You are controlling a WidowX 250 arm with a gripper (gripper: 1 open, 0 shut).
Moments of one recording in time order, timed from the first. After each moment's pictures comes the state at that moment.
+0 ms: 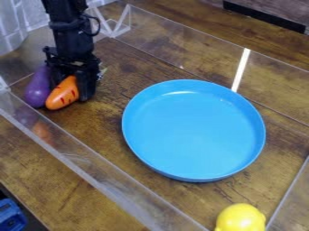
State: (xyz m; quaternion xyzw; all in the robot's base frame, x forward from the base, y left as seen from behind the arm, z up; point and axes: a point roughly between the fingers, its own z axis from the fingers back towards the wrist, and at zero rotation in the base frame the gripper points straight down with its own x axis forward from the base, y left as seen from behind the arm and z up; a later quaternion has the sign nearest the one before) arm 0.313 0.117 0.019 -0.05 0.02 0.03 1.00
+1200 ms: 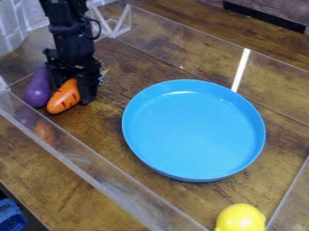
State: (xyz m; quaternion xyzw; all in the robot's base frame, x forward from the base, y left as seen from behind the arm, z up) arm 0.301 0.100 0.019 -0.06 0.03 0.02 1.00
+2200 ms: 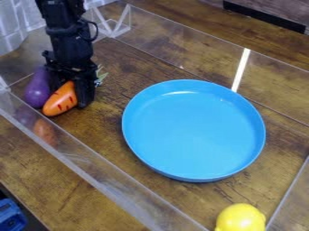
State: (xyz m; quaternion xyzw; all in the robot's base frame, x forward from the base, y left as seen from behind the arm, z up) arm 0.293 0.101 0.019 -0.06 0.04 -0.01 1.00
